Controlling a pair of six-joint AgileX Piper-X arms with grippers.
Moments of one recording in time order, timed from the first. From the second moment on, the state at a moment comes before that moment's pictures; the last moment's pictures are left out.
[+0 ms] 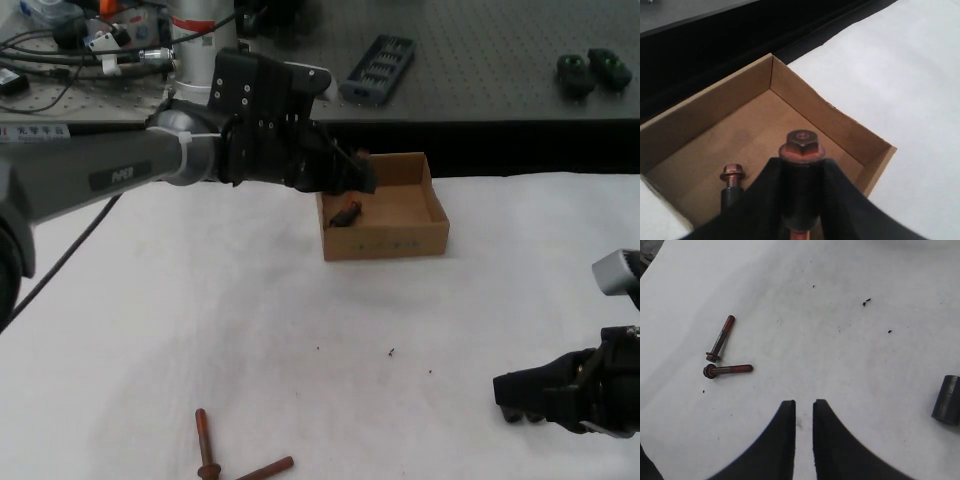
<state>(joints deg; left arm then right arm) -24.2 128.8 -100.1 10.0 28.5 2.1 22.4 62.5 -24.3 13.5 -32.7 10.3</state>
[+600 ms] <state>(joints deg) -24.2 131.5 -101.7 12.2 25.1 6.9 22.4 62.5 -24.3 13.5 -32.7 10.3</state>
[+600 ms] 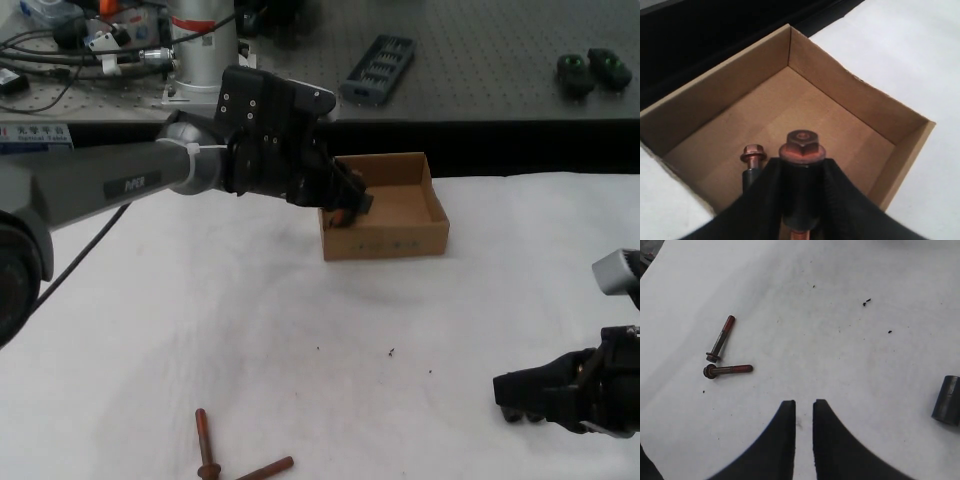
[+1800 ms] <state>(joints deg) -24.2 132.5 -102.9 19.1 26.7 10.5 22.4 62.5 -24.3 13.5 -32.7 10.3</state>
